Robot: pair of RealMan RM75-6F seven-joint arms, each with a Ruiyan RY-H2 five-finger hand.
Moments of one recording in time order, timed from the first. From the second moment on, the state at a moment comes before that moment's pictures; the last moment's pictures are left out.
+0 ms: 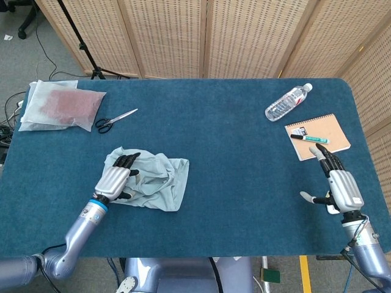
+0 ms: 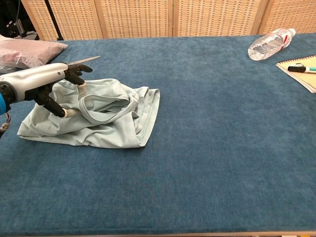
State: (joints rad) left arm -0.64 -1.48 -0.09 -1.60 1.11 1.03 0.22; right arm 0.29 -1.12 0.14 -1.59 -1.44 1.28 0.37
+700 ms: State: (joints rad) left arm -0.61 -1.54 -0.07 -1.67 1.24 1.09 0.24; right arm 0.29 -1.11 0.14 -1.59 -1.44 1.28 0.38
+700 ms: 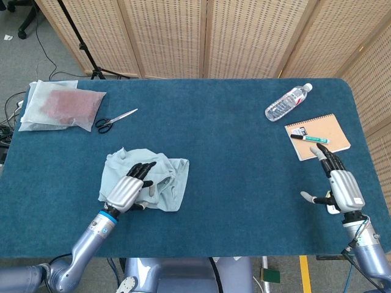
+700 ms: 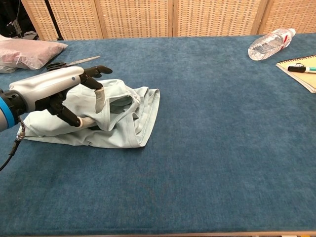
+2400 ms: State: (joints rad) left arm -0.59 -1.62 -0.01 -1.42 1.56 1.19 -0.08; right arm 0.29 -1.10 0.14 -1.61 -1.45 1.29 0.39
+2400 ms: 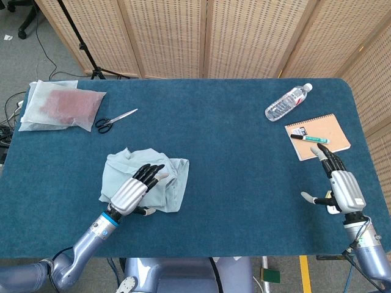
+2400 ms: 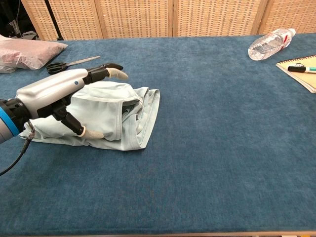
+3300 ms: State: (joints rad) left arm -0.38 -1.37 -0.04 -1.38 1.54 1.52 -0.24; right arm 0.27 -1.09 0.13 -1.62 -1.47 1.32 0.41
